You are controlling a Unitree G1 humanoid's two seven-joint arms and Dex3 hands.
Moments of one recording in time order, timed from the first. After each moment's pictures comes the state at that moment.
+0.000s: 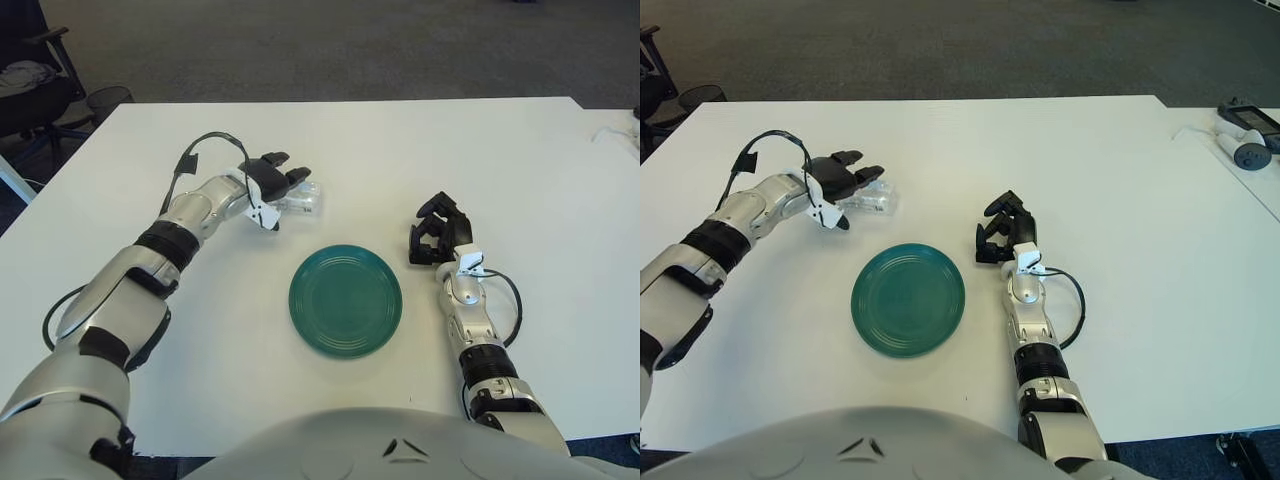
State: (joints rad) left arm -0.78 0.53 -0.66 0.72 1.00 -0.37 -0.16; right arm -0.18 0.01 -0.06 0.55 -0.07 -0.39 -0.15
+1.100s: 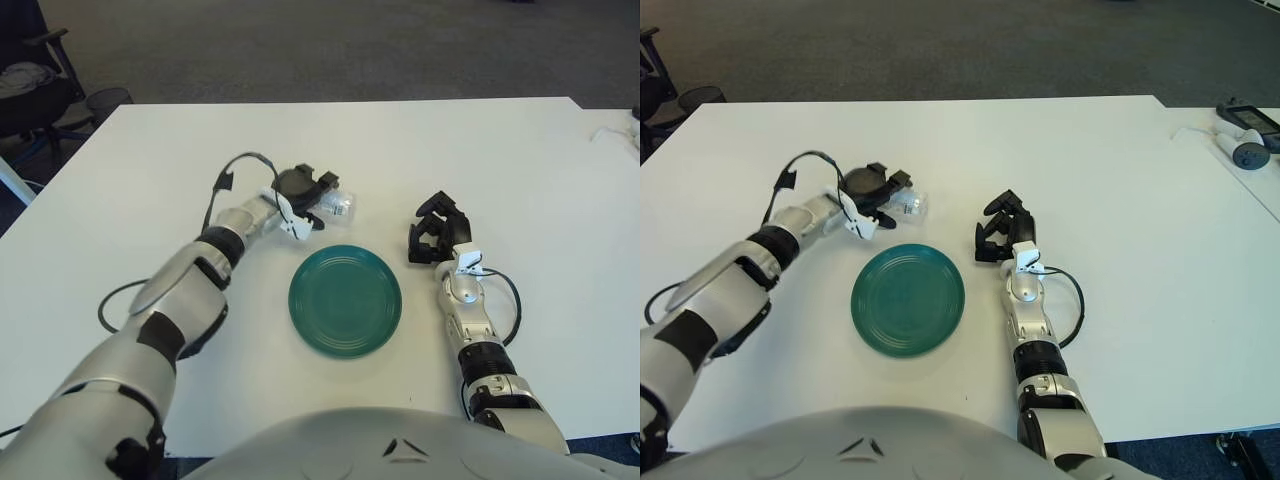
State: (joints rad) left arm -0.85 0.20 -0.73 1.22 0.92 -0.39 0.37; right arm -0.19 0.01 -0.06 0.58 -0.07 -0.40 -0.17
